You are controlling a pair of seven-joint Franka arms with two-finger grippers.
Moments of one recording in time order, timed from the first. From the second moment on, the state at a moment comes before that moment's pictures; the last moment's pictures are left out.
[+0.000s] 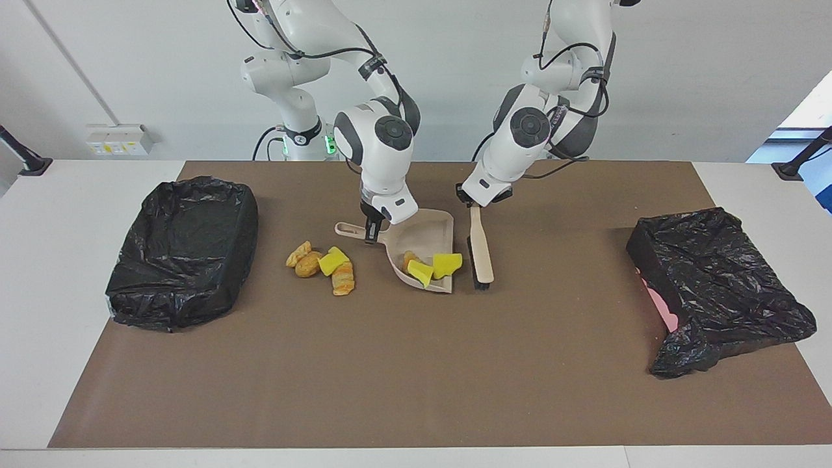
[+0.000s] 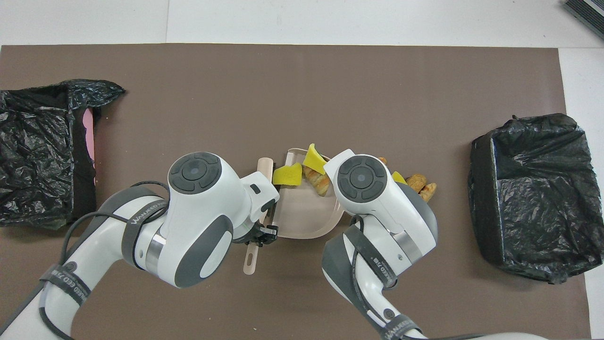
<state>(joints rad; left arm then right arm) -0.03 0.08 -0.59 -2.04 -0.22 1.91 -0.34 0.43 0.18 0.08 -1.98 -0.17 2.01 -0.74</state>
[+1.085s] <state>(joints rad) -0.04 -0.16 -0.64 -2.12 -0.22 1.81 -0.39 0.01 -0.04 0.06 -1.85 -0.10 1.86 -1.02</state>
